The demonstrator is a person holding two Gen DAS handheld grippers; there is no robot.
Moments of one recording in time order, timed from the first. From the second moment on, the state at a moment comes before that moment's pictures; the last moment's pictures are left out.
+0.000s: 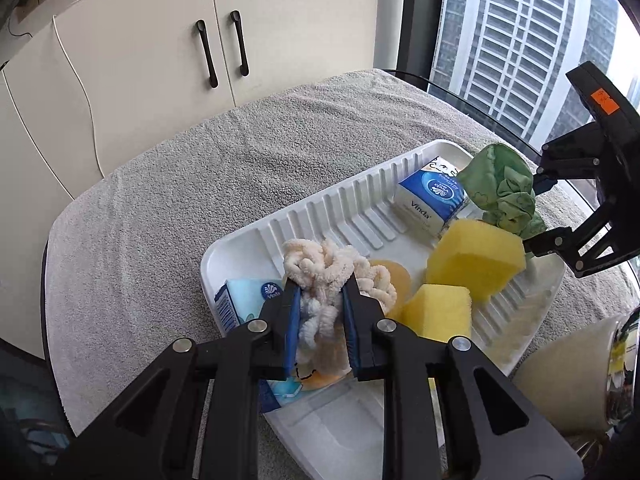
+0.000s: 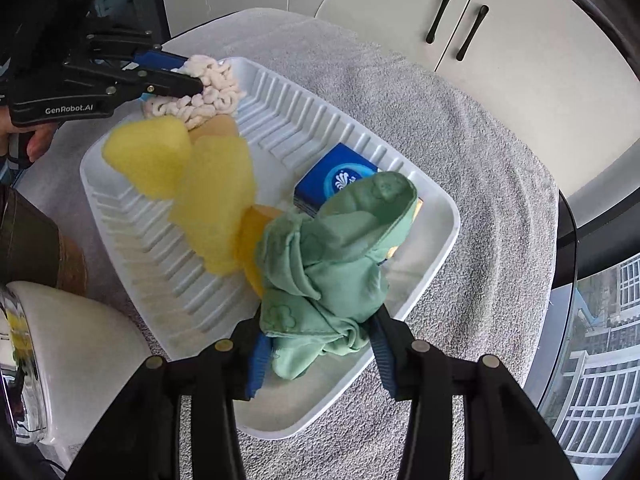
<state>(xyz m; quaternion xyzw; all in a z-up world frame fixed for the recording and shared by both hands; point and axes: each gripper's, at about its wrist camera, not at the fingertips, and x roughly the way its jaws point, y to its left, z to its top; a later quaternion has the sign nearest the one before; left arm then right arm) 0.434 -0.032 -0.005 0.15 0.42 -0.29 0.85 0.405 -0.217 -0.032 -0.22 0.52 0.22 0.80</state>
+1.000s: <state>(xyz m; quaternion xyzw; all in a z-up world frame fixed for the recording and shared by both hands) 0.415 -0.005 0.021 0.11 0.40 -0.27 0.87 0.389 -0.228 0.004 -0.20 0.48 0.18 0.84</state>
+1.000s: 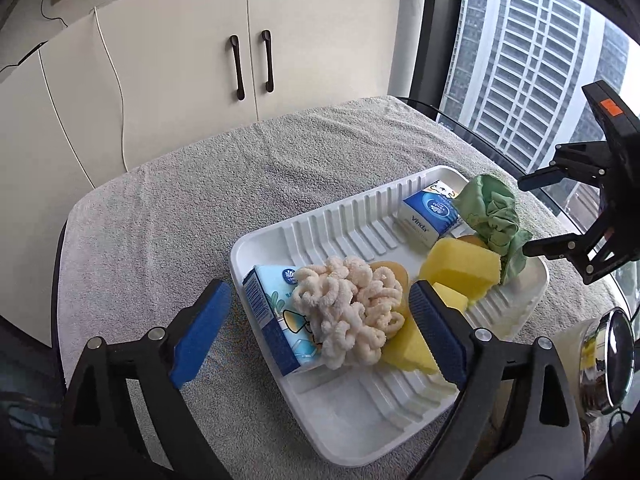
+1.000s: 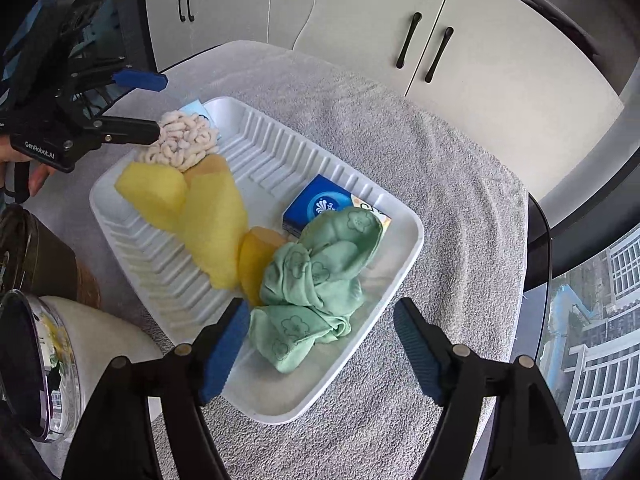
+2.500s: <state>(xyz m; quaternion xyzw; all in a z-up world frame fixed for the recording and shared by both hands) 0.137 0.057 0.001 0.03 0.35 -0.19 0.92 0.127 -0.226 0.035 -0.01 0.33 0.14 0.93</state>
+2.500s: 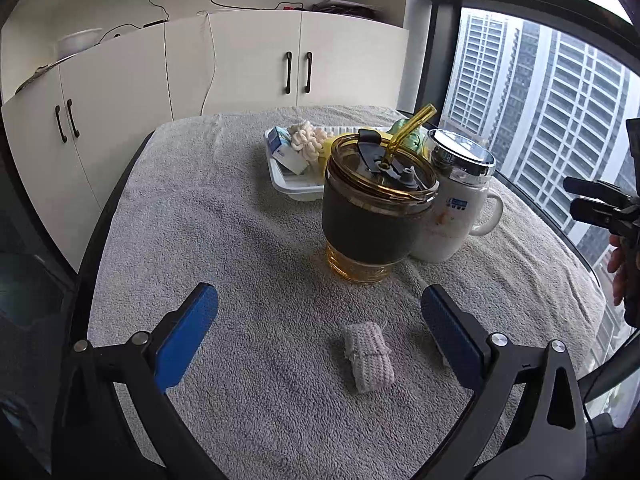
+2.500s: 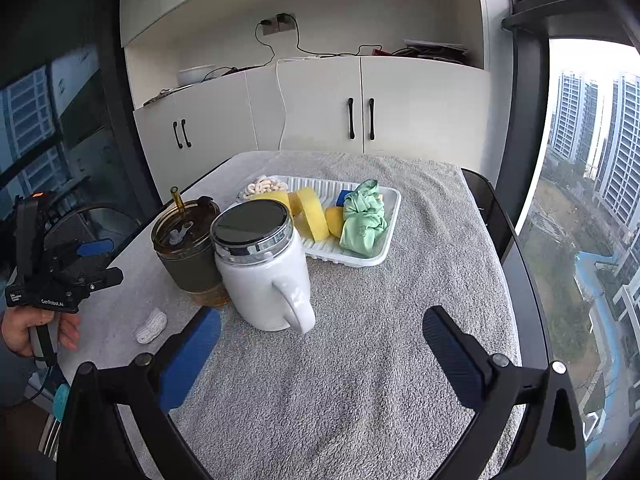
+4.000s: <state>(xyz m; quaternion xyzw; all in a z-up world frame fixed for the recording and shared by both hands) 0.140 0.031 -0.058 0.07 0.42 -0.21 0.88 0.155 -0.060 -0.067 -0.06 0.45 0.20 0.87</state>
